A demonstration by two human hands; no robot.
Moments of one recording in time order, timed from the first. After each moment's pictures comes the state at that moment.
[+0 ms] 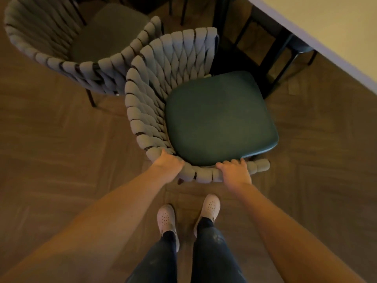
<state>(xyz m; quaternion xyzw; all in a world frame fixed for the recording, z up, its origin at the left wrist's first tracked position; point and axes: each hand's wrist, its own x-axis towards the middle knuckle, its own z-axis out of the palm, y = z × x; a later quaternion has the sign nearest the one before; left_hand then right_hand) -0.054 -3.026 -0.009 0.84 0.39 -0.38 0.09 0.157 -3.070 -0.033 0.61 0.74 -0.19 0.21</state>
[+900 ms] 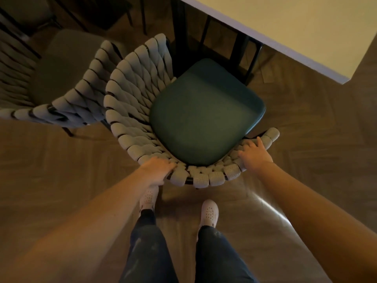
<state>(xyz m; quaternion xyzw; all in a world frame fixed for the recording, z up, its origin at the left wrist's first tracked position) -0.004 -2.941 -0.027 0.88 0.30 -0.32 0.16 0.300 -2.994 -0.022 0.60 0.70 -0.15 0.35</state>
